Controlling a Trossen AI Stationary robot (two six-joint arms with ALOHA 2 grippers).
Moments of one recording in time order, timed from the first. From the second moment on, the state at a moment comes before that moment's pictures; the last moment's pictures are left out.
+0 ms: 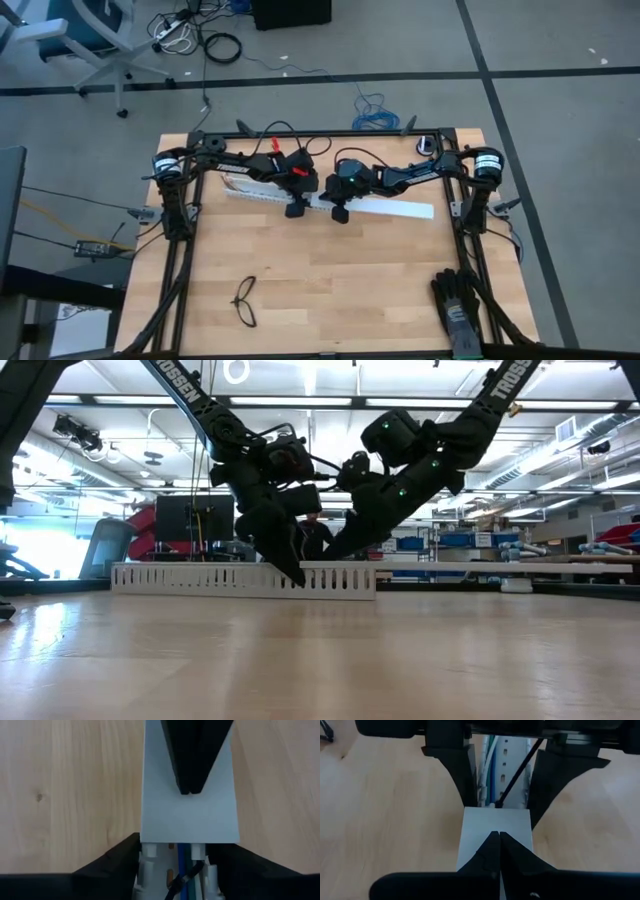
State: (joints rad) left arm 0.37 1.86 1.08 -0.24 0.30 0.39; right arm -0.24 1.83 0.91 0.31 -0.15 -0.09
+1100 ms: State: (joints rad) left arm 0.43 1.67 0.87 -0.10 0.34 0.36; right arm -0.24 1.78 0.91 0.29 -0.15 -0.10
